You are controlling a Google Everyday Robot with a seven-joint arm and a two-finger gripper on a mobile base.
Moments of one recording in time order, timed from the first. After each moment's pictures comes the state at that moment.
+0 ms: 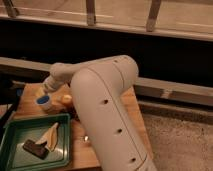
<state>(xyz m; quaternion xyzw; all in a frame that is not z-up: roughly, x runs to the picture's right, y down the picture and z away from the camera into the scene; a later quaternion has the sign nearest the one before) -0.348 0.019 0.860 -0.37 -0.20 0.46 0.78</state>
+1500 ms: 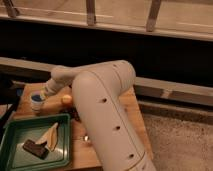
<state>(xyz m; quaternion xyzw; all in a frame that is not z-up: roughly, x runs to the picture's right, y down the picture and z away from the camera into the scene) -0.355 0.031 0.862 -0.40 -0.20 0.45 0.77</state>
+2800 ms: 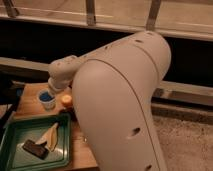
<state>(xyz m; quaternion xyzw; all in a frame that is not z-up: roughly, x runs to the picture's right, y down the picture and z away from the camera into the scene) -0.262 0.021 0.758 -0.29 -0.14 0.39 0.86</state>
